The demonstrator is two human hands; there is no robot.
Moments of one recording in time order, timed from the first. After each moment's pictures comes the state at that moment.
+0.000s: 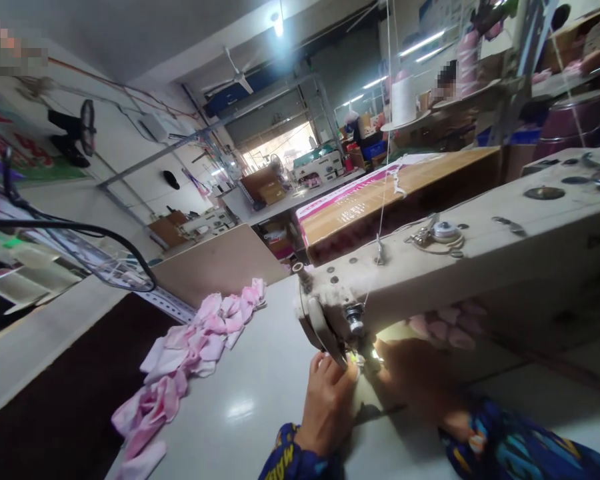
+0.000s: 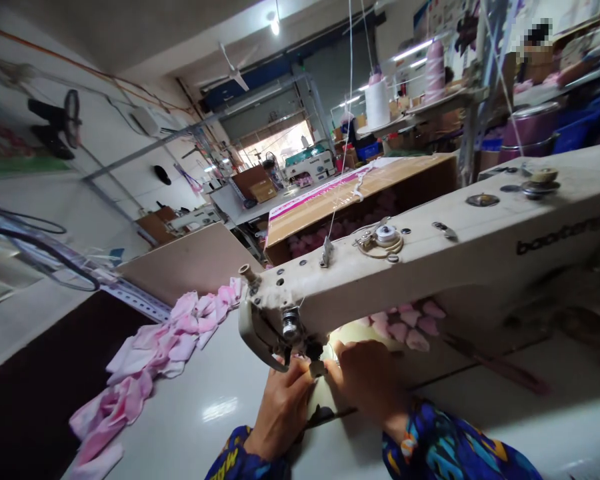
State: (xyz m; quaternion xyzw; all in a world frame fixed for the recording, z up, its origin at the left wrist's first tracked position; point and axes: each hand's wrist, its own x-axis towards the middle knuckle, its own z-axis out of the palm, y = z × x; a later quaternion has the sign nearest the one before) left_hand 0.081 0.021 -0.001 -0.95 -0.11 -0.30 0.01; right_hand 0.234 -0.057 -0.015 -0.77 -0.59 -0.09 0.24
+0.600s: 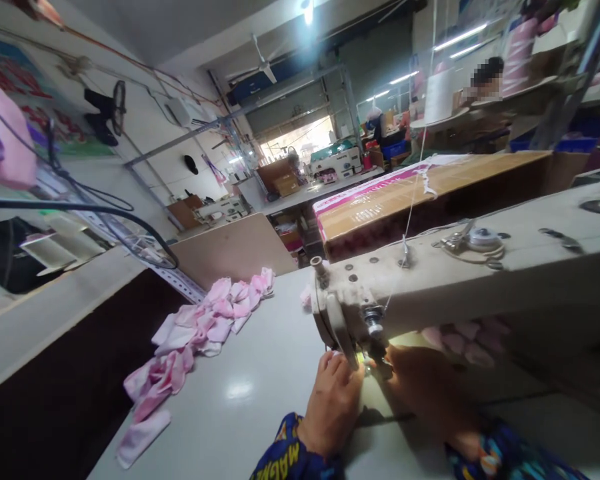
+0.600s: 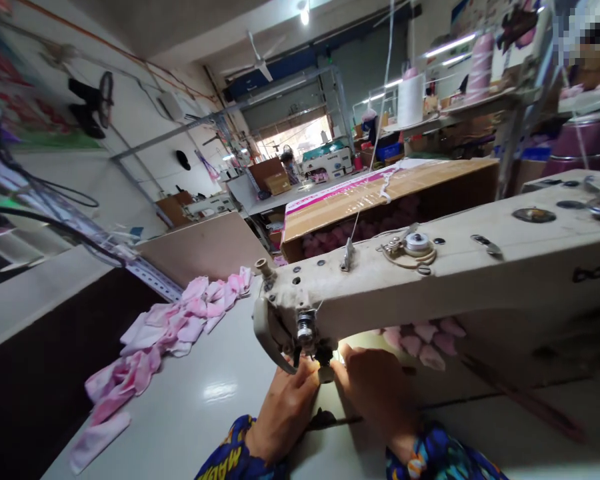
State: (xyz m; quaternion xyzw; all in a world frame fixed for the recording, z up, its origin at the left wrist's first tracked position) left_hand 0.081 0.015 -0.002 -0.94 -0.12 -0.29 0.09; right_hand 0.235 -0.059 -0.010 -0.76 -0.61 -0.07 0.21
